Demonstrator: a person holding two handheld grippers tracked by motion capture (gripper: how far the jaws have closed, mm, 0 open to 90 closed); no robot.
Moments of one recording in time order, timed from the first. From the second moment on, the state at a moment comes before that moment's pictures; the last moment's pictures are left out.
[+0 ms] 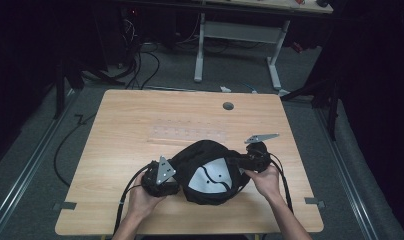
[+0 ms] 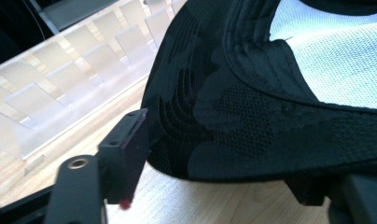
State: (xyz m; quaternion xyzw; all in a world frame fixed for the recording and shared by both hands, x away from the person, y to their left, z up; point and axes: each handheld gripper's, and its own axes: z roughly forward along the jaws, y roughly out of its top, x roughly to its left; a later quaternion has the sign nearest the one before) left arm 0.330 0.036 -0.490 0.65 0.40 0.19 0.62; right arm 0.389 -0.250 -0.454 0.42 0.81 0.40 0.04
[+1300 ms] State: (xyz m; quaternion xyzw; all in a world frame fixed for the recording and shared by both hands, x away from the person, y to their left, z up) left arm 0.309 0.046 -0.470 0.72 0.32 0.18 0.59; right arm 0.392 -0.250 -0.449 0.43 0.78 0.45 0.05
